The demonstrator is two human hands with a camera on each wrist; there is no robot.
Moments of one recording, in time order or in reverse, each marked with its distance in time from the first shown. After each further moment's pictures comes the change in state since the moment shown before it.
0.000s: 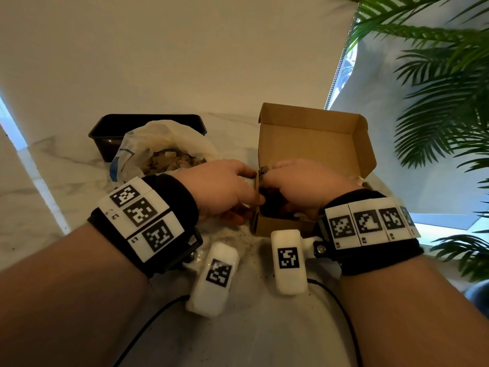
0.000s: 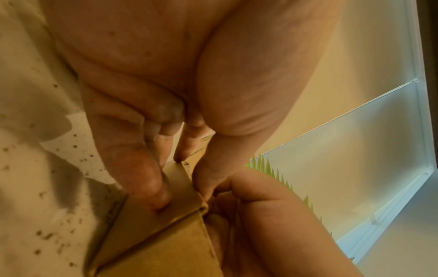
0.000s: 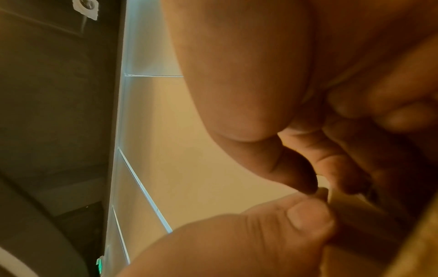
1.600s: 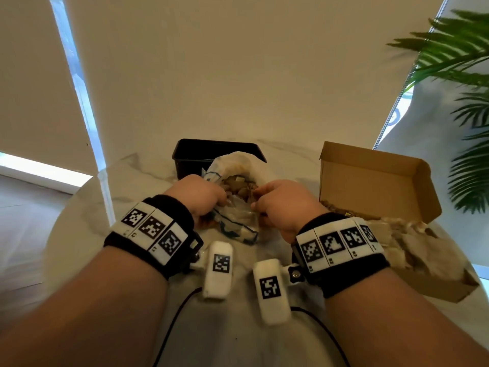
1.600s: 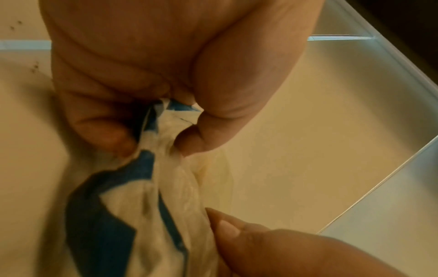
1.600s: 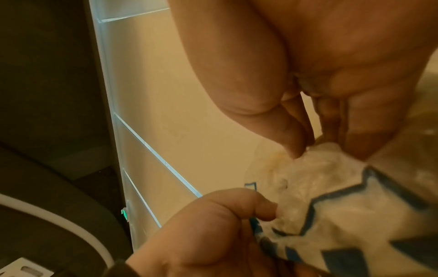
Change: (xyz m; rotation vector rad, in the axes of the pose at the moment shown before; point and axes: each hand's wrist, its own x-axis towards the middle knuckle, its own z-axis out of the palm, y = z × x) left_hand -0.038 -0.050 -0.108 -0.187 0.573 -0.186; right_hand 0.048 -0.059 0.089 0.227 -0.012 -0.133
